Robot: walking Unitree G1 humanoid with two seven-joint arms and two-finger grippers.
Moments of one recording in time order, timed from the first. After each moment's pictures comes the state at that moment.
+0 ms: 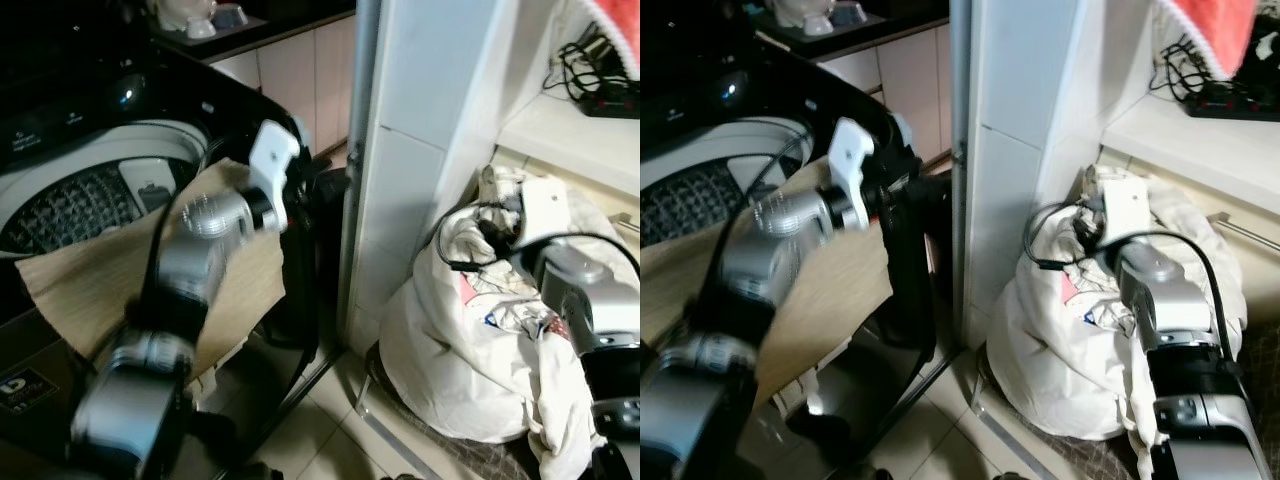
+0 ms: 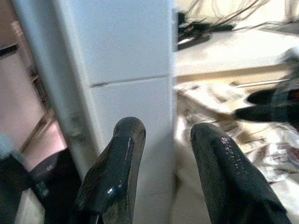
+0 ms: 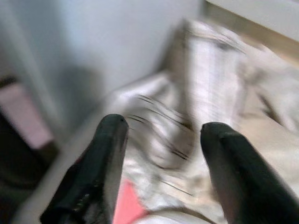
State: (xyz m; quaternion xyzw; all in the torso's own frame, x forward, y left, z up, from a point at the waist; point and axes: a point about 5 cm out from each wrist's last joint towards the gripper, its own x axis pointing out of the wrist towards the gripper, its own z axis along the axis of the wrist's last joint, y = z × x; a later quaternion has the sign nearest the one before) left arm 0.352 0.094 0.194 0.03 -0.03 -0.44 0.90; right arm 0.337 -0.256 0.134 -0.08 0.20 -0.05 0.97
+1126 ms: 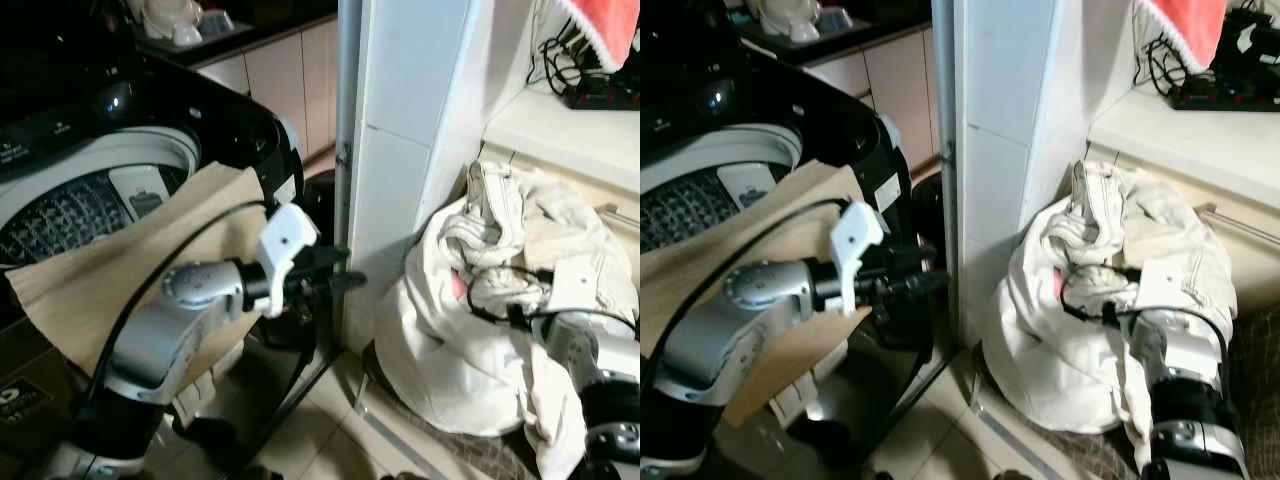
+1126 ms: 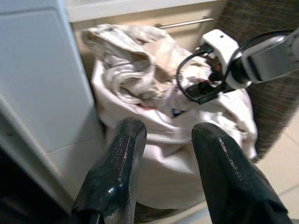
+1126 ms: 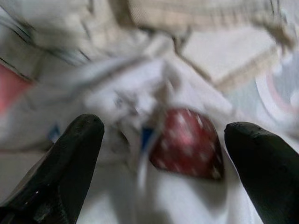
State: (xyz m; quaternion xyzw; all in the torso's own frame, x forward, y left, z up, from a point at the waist) left arm 0.272 0.094 0.171 0.07 0.09 -0.54 0.84; right arm 0.285 -0.289 0.056 0.02 0.38 -0.21 0.90
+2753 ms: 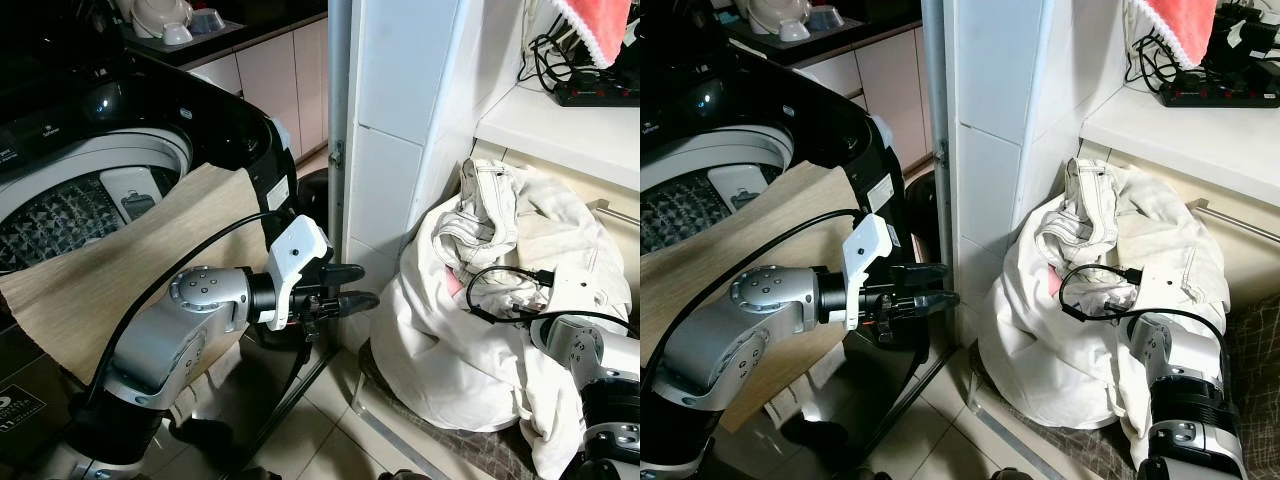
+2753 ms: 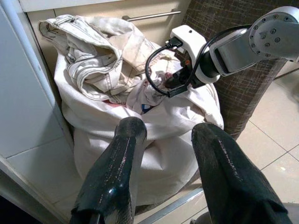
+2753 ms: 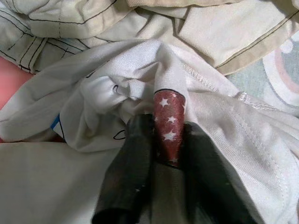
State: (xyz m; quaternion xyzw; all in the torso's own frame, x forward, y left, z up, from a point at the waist) left arm 0.262 0.087 0.171 0.06 0.11 -0.57 0.81; right arm 0.287 -0.286 0.059 0.06 0.38 -0.19 0.90
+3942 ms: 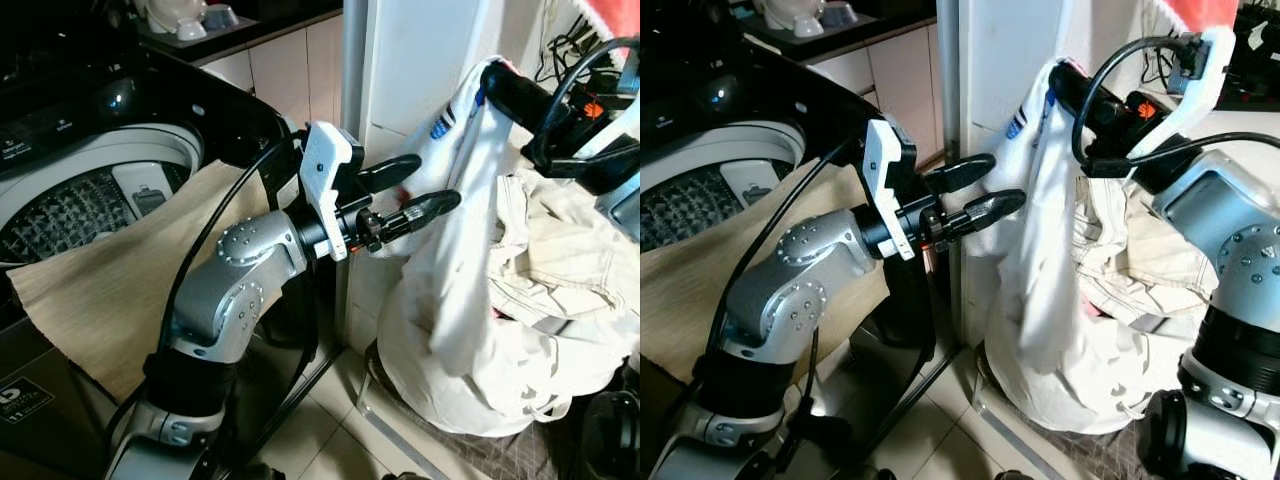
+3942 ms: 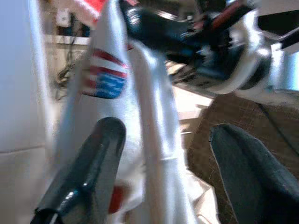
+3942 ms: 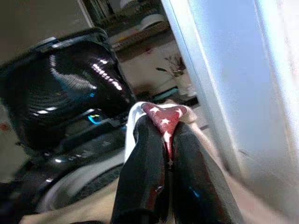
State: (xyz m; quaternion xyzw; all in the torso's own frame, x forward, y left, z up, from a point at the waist) left arm 0.290 0.036 0.233 -0.08 -0.08 -0.53 0.84; right arm 0.298 -0.200 0.299 0.22 -0.04 0.33 0.92
